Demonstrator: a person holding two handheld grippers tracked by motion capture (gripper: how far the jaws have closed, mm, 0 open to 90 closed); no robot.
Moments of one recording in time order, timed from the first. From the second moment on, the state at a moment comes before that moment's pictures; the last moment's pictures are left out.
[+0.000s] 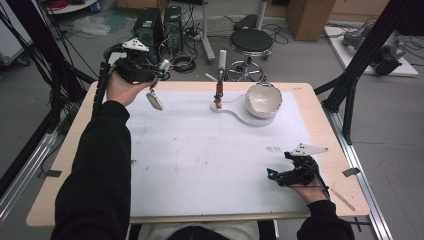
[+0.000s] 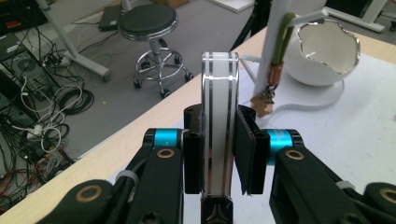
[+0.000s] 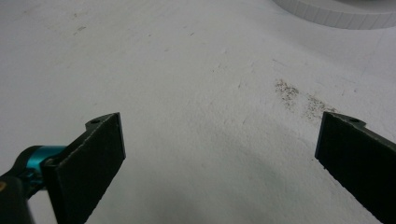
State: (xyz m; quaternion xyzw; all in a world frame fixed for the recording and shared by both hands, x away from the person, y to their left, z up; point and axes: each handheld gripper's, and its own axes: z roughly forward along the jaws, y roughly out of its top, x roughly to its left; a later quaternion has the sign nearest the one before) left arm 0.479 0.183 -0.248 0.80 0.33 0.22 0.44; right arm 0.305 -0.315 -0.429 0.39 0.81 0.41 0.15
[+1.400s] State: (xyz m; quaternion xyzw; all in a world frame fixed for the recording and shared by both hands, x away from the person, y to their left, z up) left arm 0.585 0.071 -0.248 0.81 0.34 0.21 0.44; right arm 0.297 -0.330 -0.430 0.41 0.79 0.43 0.15
